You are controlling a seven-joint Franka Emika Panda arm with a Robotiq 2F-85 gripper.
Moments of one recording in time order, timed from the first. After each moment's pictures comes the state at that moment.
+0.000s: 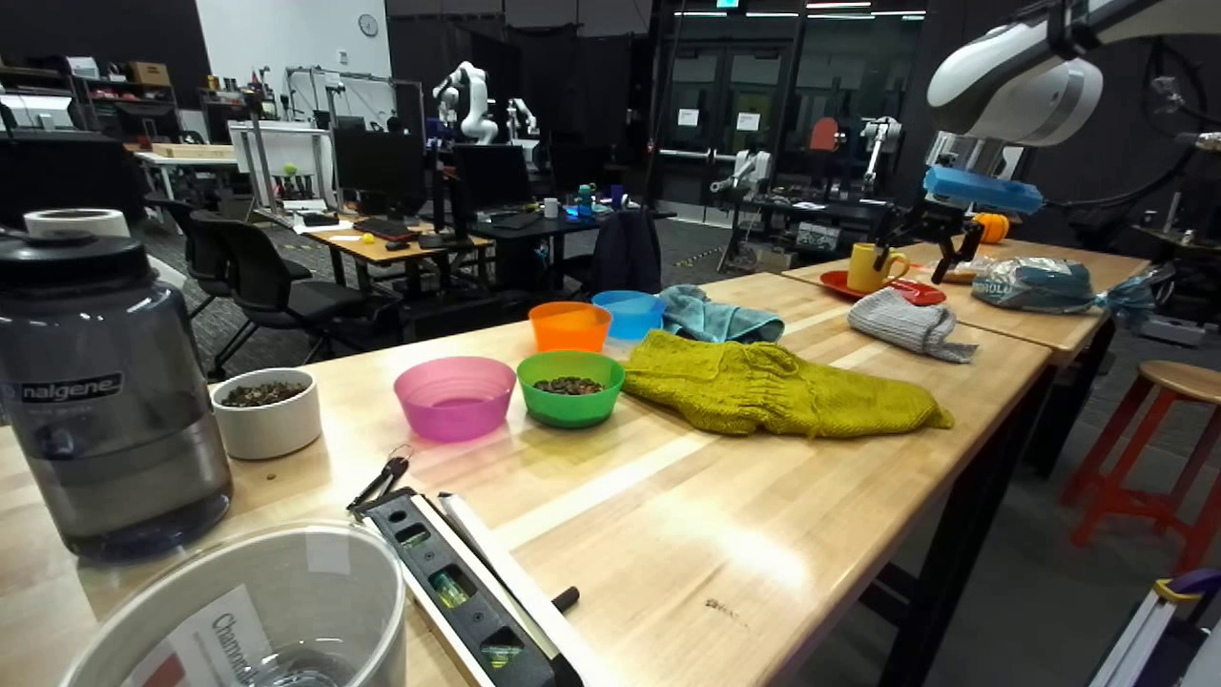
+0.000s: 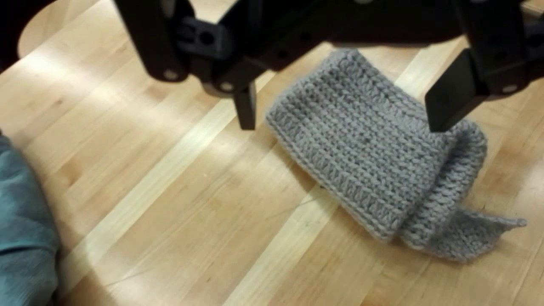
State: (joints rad) arm -0.26 -0.15 -0.27 -2.13 0.05 2.13 0.23
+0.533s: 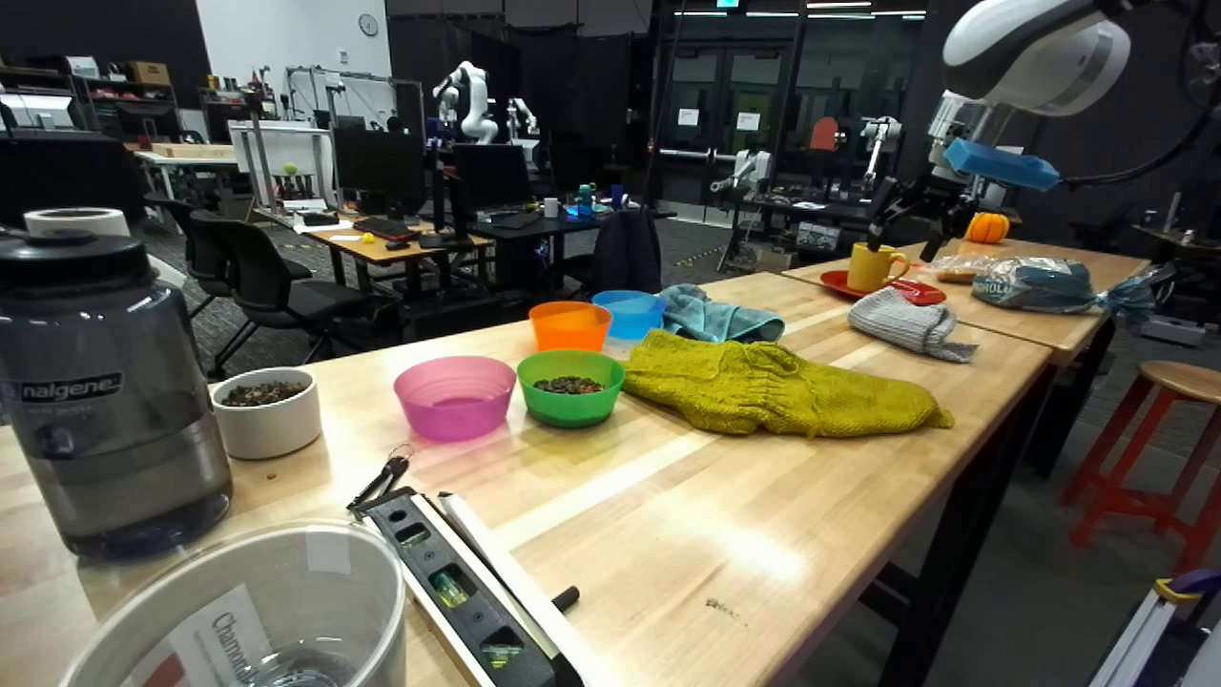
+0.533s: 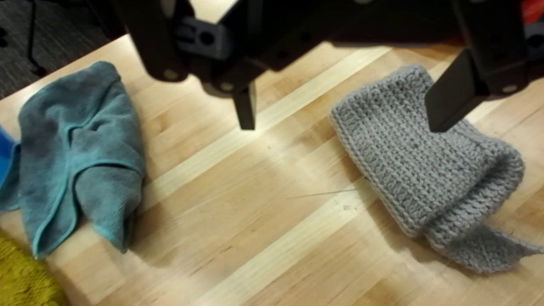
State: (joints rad) arm -0.22 -0.28 -0.24 -2.18 0.06 2.10 0.03
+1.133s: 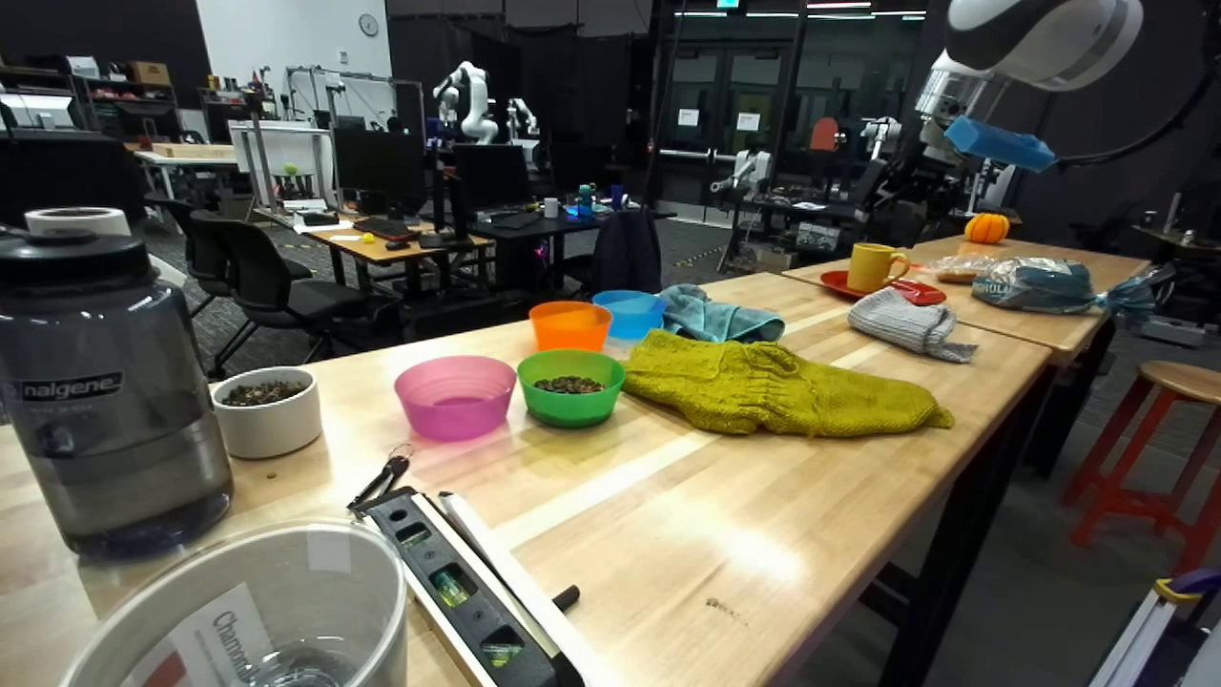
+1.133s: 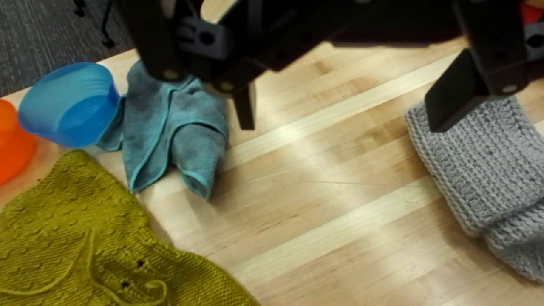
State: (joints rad) arm -0.16 -0.39 -0.17 -2.23 0.06 2.07 -0.04
